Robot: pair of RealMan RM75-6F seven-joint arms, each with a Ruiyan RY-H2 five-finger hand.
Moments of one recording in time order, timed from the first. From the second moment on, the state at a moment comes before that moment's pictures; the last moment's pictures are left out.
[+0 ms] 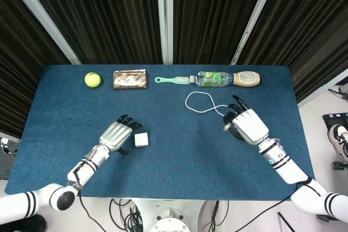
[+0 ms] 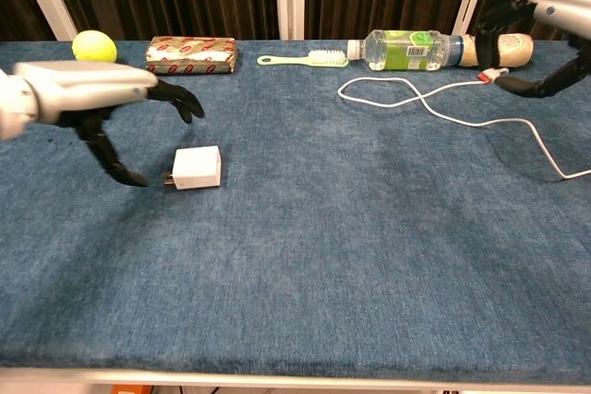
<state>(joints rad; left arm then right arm) -0.71 -1.41 -0.18 -1.66 1.07 0.77 0.47 0.61 -1.33 0.04 -1.34 -1.64 1.22 -0.01</state>
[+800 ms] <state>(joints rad) -0.88 -1.49 -0.09 -1.64 0.80 0.82 0.60 0.57 -1.33 0.03 -1.31 -1.64 1.23 0.04</state>
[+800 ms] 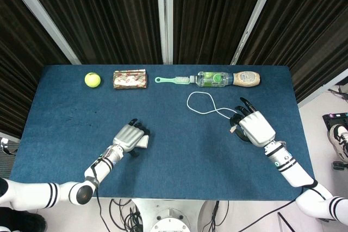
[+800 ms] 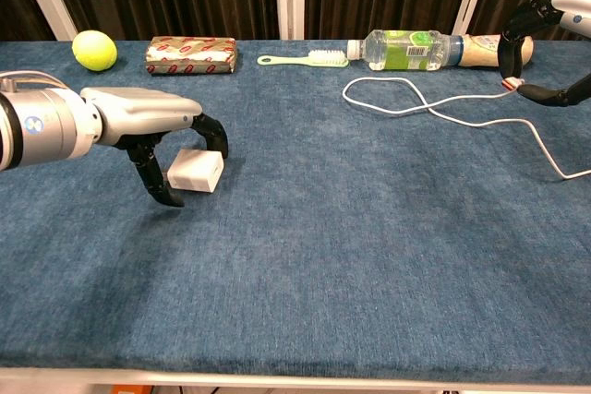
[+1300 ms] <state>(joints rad) -0.88 -1.53 -0.08 -1.58 0.86 0.86 0.53 0.56 -1.33 0.03 -1.32 -1.63 1.23 0.03</state>
